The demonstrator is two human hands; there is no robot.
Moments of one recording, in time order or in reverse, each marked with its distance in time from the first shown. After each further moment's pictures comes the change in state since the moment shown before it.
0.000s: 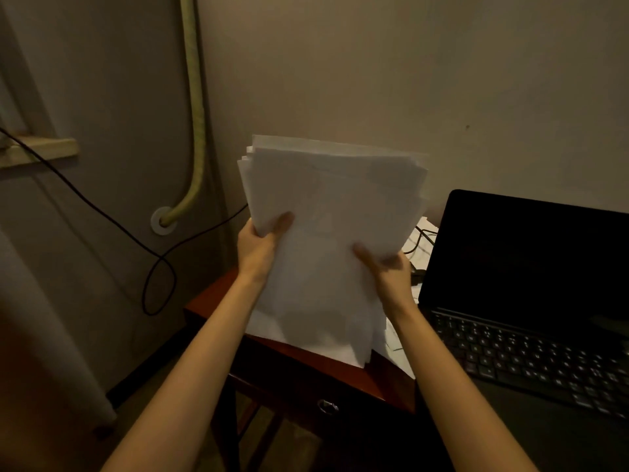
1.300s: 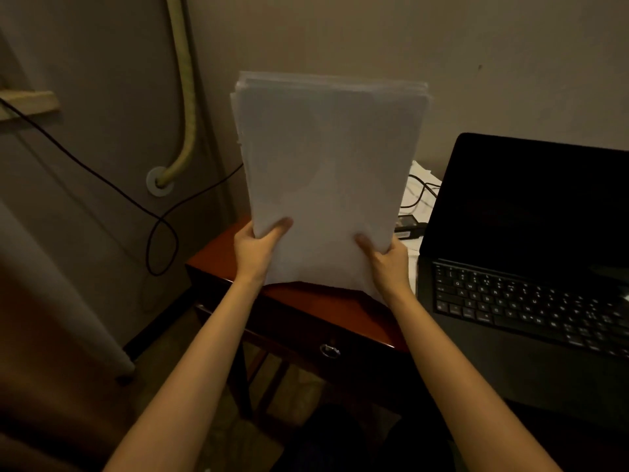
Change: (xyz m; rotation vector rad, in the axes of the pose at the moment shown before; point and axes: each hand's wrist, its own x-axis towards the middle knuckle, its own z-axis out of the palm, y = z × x) left_hand -0.037 -0.058 -0.025 0.043 0.047 -0.085; right_hand -0.032 0.046 -0.015 -0.170 0.004 0.020
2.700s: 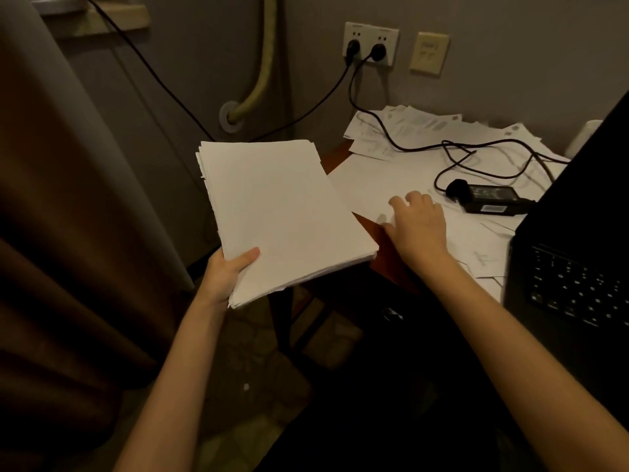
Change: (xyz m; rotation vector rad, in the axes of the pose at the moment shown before) left_hand -0.064 -0.024 -0.170 0.065 0.137 -0.355; right_hand 0.000 0.014 0.068 -1.475 -0.374 -0.406
